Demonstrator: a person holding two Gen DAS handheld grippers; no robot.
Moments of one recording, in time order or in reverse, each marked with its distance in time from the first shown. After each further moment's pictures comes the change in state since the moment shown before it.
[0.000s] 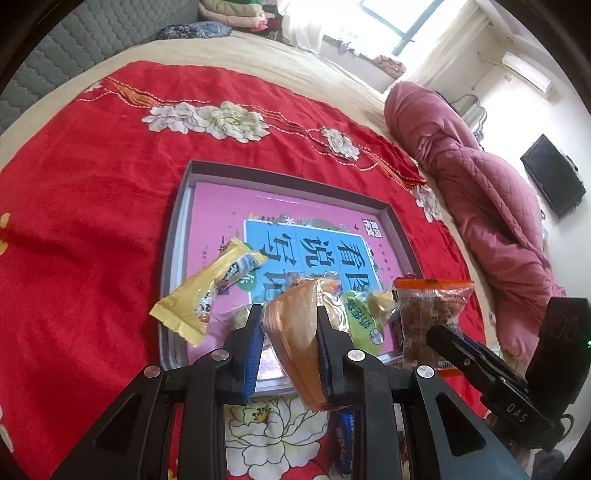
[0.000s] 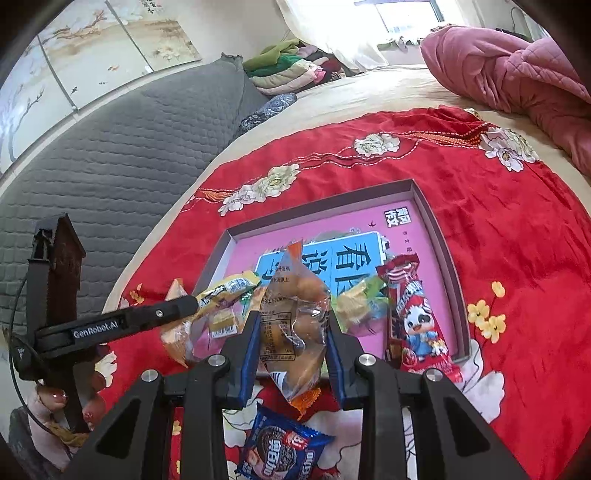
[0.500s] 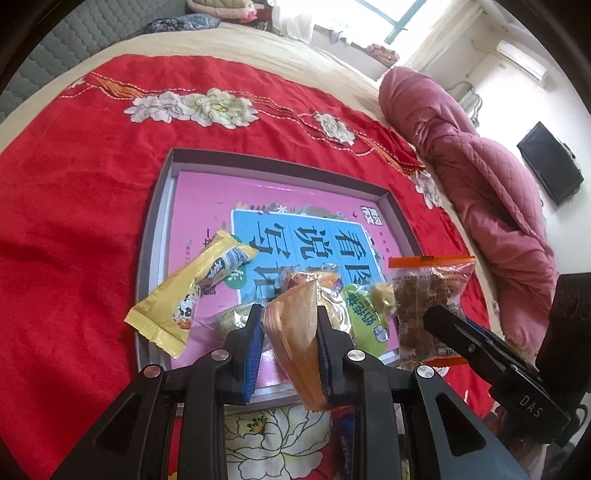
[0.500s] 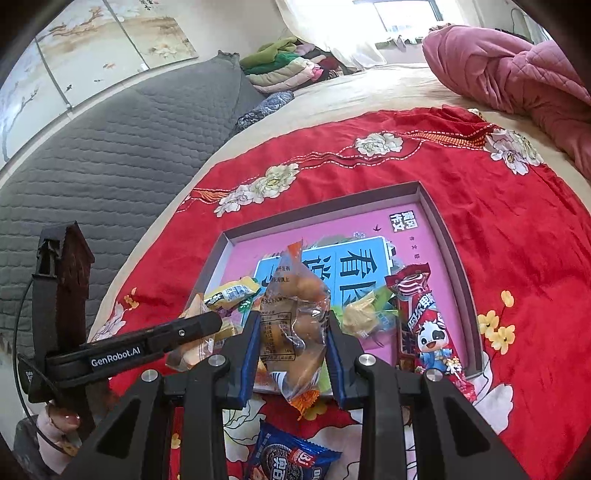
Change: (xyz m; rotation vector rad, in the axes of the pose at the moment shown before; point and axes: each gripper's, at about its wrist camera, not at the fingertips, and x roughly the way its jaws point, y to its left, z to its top) left arm 0.024 -0.004 0.000 0.032 0.041 -0.015; right arm 0.014 0.006 0.007 0.006 0.010 -0.018
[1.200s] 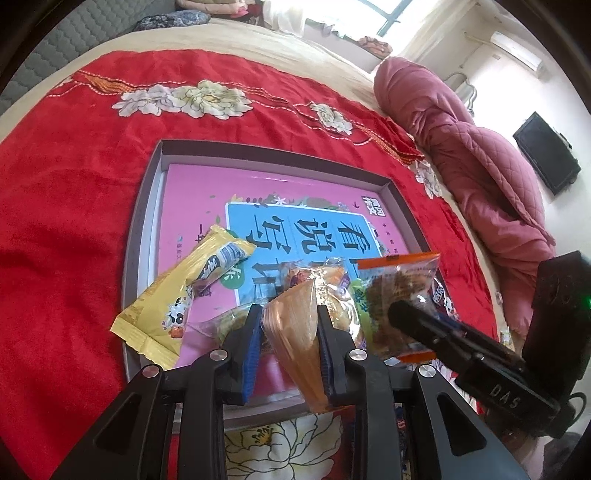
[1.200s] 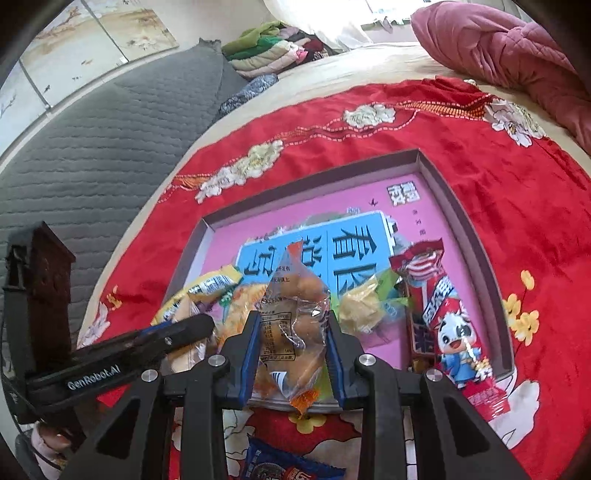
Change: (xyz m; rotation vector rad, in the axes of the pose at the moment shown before) left arm 0.016 0.003 -0.001 0.025 0.022 -0.012; right arm 0.038 -0.008 -0.004 0.051 0.071 -0.030
